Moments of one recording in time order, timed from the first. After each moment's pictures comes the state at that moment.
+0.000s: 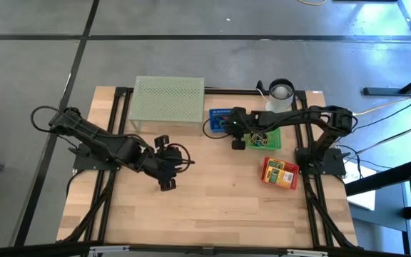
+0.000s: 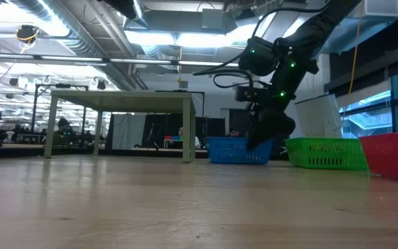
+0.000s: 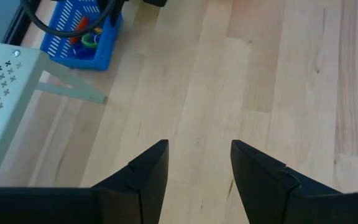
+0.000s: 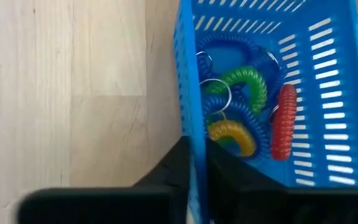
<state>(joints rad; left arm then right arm) -0.42 1.44 1.37 -1.00 -0.46 -0.51 -0.26 1.70 0.91 -0.25 0.14 -0.35</state>
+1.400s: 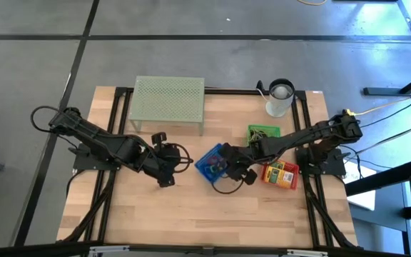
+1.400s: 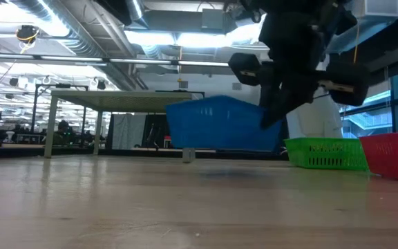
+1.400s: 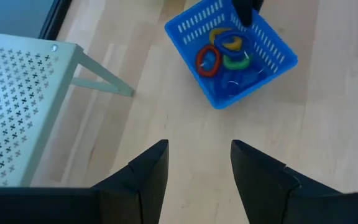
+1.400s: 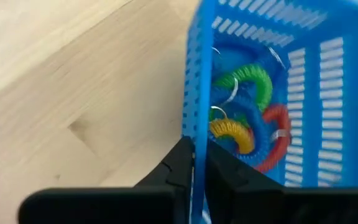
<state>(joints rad) -0.42 1.44 1.37 -1.07 -0.54 -0.51 0.18 1.63 0.97 -0.37 -0.02 -0.72</state>
